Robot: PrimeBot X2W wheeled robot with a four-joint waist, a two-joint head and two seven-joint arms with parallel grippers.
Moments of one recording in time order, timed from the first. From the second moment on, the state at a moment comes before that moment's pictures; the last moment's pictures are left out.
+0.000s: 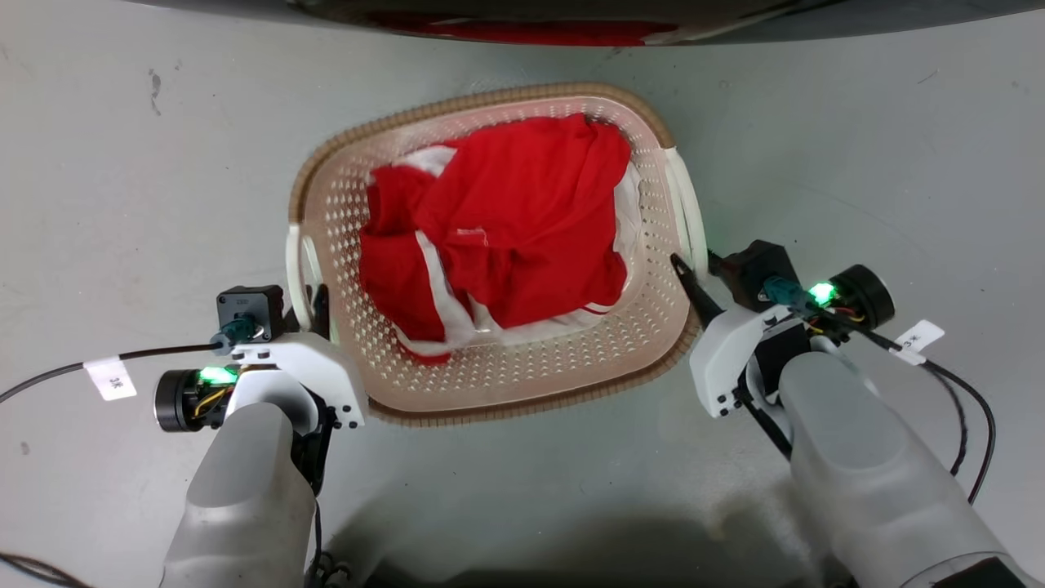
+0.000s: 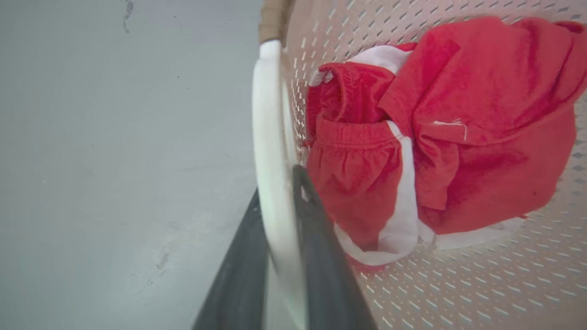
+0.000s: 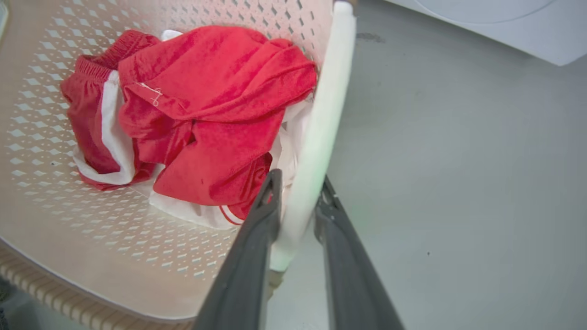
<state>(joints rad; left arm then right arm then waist) -0.69 0.09 0.07 1.04 -0.05 -0.12 -0.26 -0.76 -0.04 0.33 1.02 -0.03 0.13 -0.26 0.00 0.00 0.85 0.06</state>
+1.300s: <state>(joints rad) -0.60 0.06 -0.23 1.28 -0.25 -0.13 -0.10 -0.60 -0.06 0.62 1.26 0.32 0.13 -0.16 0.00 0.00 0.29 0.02</state>
